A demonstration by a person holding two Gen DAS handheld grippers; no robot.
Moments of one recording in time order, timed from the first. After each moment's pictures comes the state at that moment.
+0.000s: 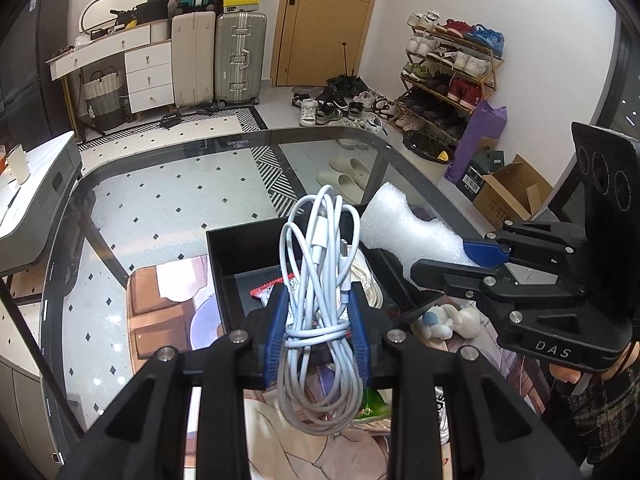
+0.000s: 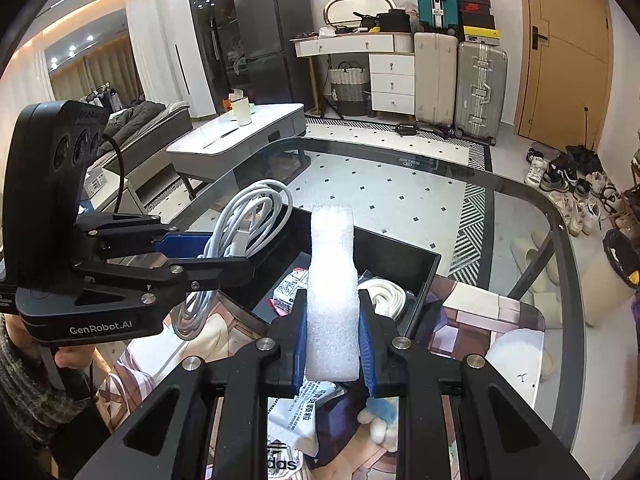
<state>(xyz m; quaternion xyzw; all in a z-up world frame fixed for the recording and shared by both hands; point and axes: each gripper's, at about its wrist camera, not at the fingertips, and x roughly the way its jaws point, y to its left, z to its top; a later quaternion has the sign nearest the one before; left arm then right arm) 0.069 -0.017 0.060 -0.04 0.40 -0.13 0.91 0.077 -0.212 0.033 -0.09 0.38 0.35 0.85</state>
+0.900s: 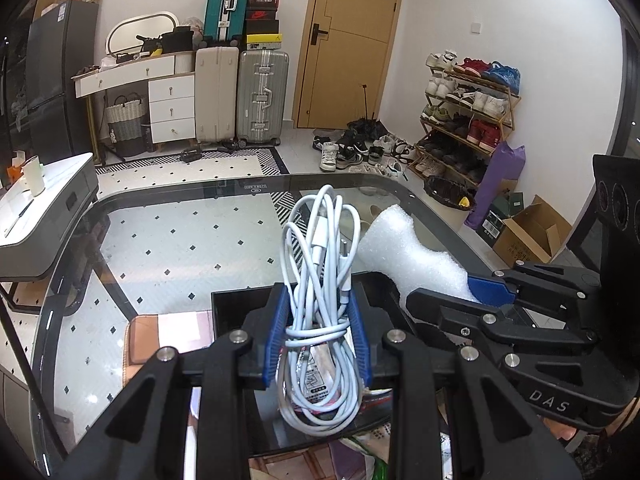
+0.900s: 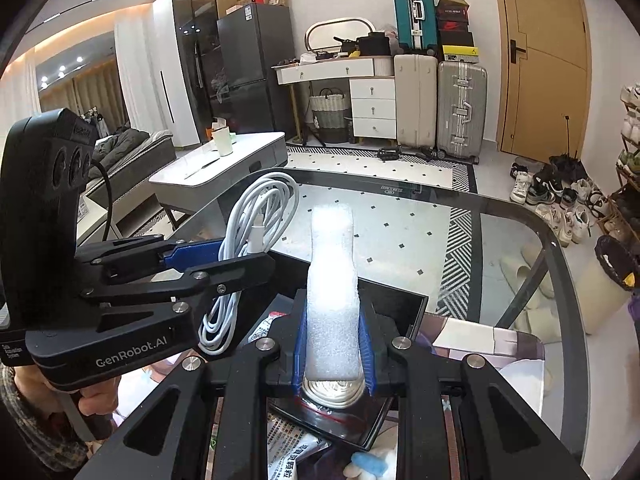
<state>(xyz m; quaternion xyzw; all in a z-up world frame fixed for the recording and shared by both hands) 0.102 -0.014 0.048 -0.06 0.32 -0.09 0.94 0.108 -0.202 0.028 -0.07 0.33 0.33 0.88</state>
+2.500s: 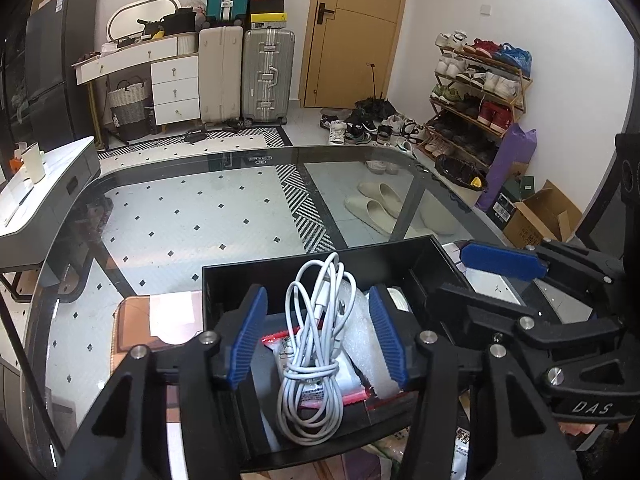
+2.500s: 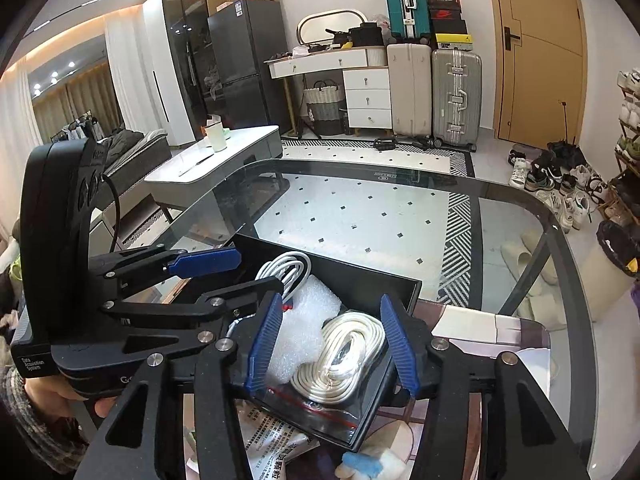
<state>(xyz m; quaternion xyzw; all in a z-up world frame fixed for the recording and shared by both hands) 0.116 -0.029 0.025 -0.04 0.36 -0.07 0.93 0.127 -0.211 0.010 -0.06 0.35 0.32 0.88</state>
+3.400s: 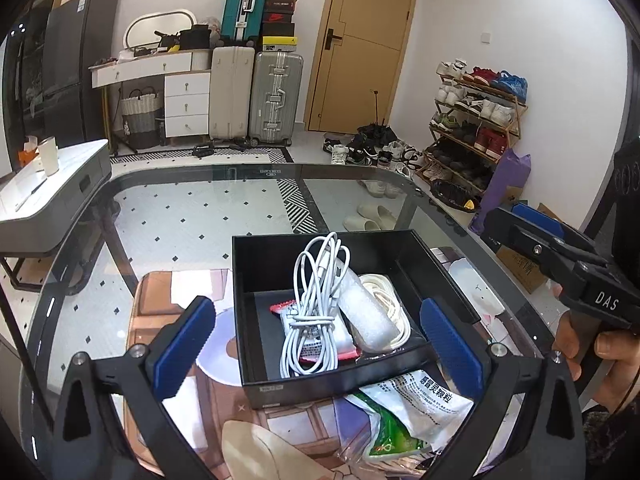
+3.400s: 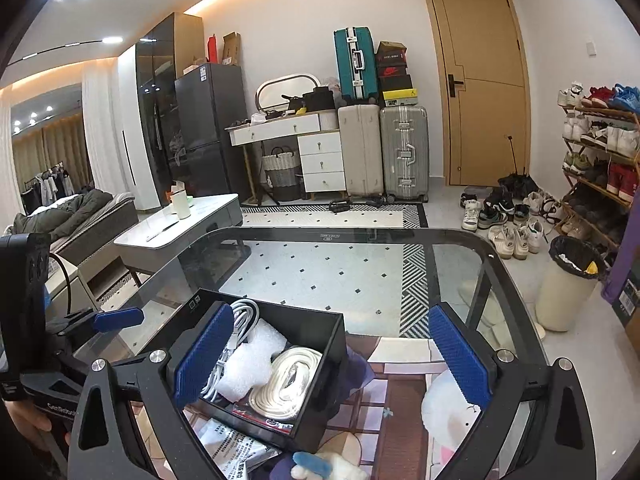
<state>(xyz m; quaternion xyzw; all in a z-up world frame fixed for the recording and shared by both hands) 0.060 -0.010 0.028 -0.08 0.32 -0.06 0.94 0.093 -0.266 0.035 -0.01 0.24 0.25 0.94</state>
